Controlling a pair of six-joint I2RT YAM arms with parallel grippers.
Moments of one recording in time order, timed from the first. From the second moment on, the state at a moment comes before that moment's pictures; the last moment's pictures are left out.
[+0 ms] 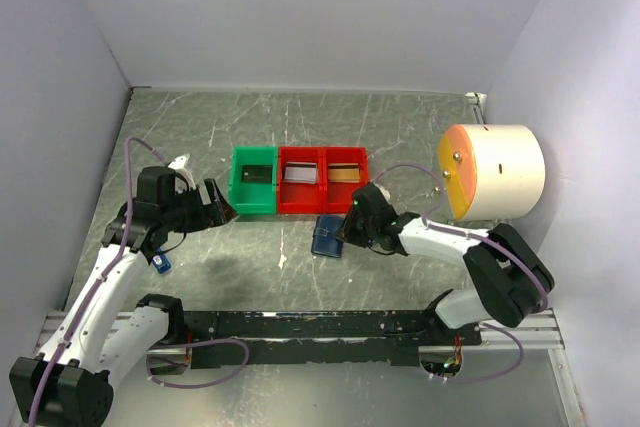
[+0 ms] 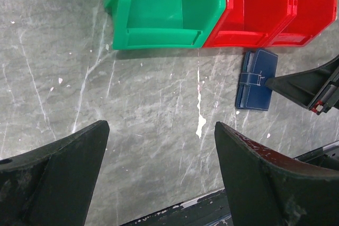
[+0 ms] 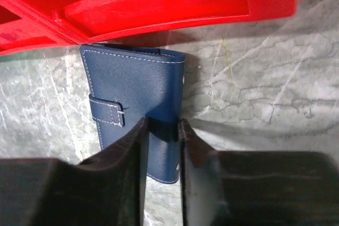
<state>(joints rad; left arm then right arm) -0.18 0.83 0.69 -0.59 0.26 -0.43 0.66 1.42 0.58 -0.07 0.02 0.92</state>
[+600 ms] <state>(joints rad) -0.19 0.83 0.69 -0.59 0.26 -0.43 0.69 1.24 0.79 -0.59 0.24 0.77</state>
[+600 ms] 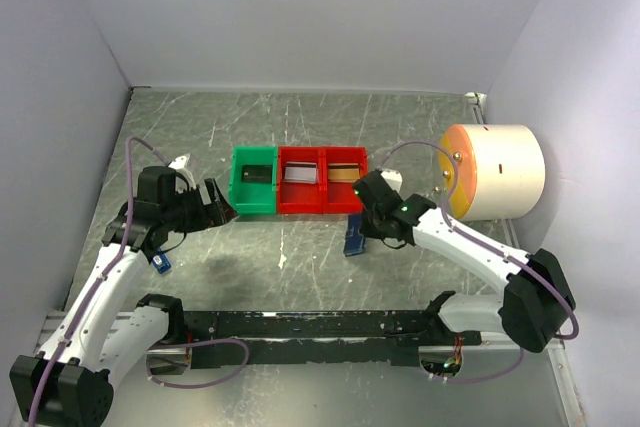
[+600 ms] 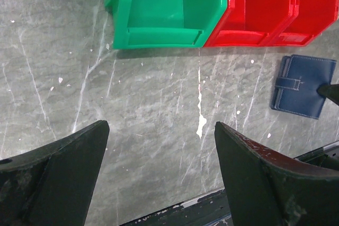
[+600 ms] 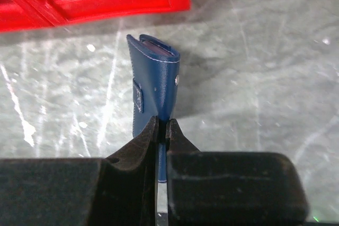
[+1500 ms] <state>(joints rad) -0.19 0.56 0.69 -0.71 -0.25 -0.64 1.17 1.77 1.22 -1.07 0.56 0.93</state>
